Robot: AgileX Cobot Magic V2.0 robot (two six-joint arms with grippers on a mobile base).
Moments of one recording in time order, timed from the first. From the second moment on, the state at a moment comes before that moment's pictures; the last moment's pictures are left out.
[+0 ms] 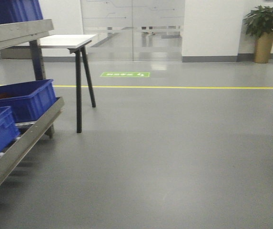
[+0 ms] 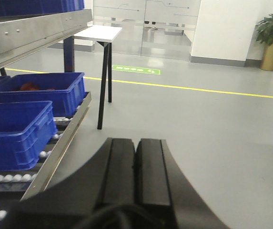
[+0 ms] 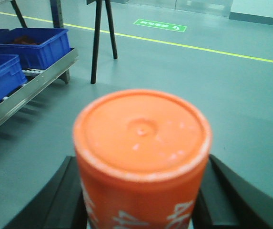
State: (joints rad) left arm -0.08 -0.01 0.03 0.00 0.05 -0.08; right arm 0.25 0.20 -0.56 -0.08 0.66 0.07
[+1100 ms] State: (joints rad) left arm -0.08 -0.01 0.03 0.00 0.05 -0.08; right arm 0.25 0.20 -0.56 -0.08 0.66 0.07
